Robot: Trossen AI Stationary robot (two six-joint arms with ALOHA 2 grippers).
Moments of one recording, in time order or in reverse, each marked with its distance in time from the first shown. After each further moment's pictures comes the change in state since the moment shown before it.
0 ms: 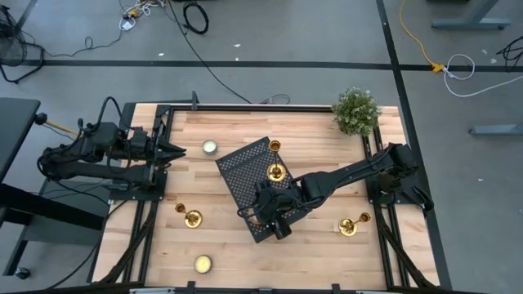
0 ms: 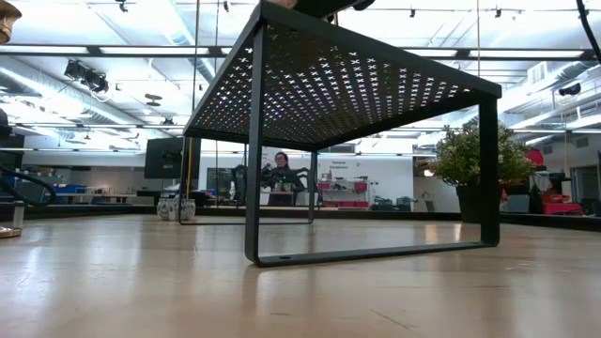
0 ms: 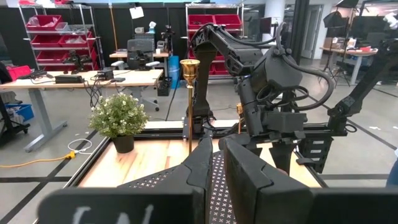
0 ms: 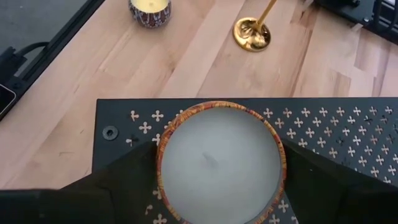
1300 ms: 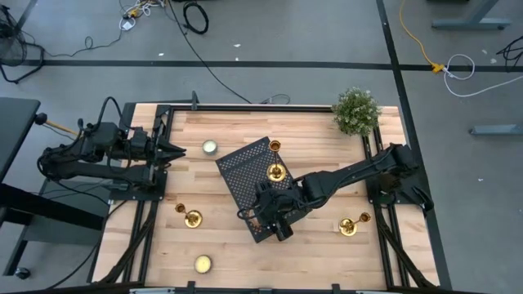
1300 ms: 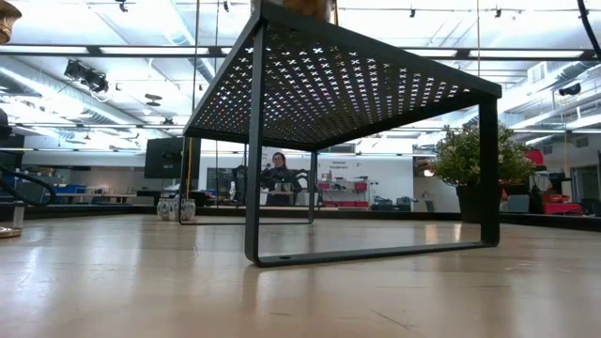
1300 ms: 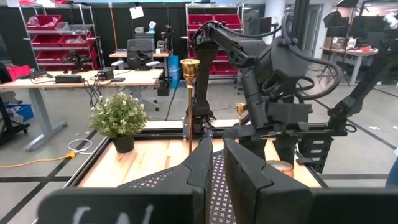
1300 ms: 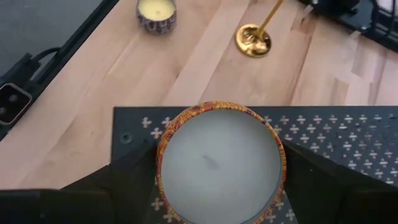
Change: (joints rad) left arm 0.000 0.000 0.000 0.000 0.000 0.000; right arm 0.015 0.001 0.065 -0.072 0.001 0.002
